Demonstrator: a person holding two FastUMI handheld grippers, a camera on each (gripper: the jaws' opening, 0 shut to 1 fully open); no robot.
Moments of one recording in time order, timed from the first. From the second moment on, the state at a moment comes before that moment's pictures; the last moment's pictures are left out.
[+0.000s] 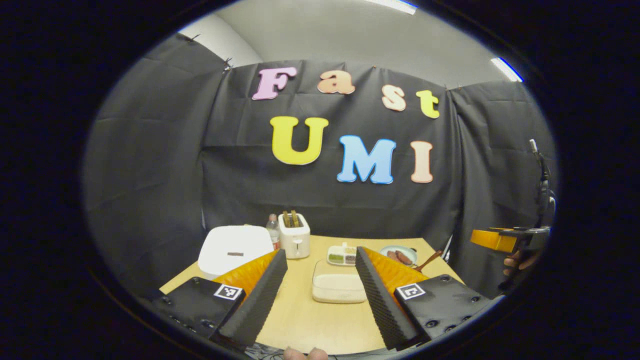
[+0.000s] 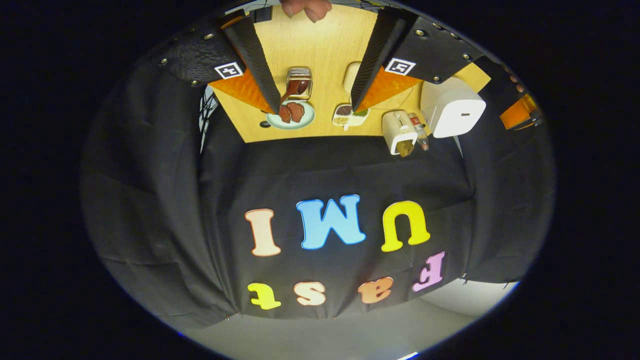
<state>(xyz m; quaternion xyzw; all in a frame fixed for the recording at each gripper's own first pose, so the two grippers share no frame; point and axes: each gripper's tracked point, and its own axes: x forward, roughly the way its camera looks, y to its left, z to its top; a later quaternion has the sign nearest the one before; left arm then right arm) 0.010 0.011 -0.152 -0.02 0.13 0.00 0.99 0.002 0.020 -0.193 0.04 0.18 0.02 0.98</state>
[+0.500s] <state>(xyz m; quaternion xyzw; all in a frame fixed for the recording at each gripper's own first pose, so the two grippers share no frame) 0.009 0.045 -0.107 0.00 0.08 -0.04 1.00 -0.023 0.067 -0.133 -0.02 0.11 -0.02 0.99</state>
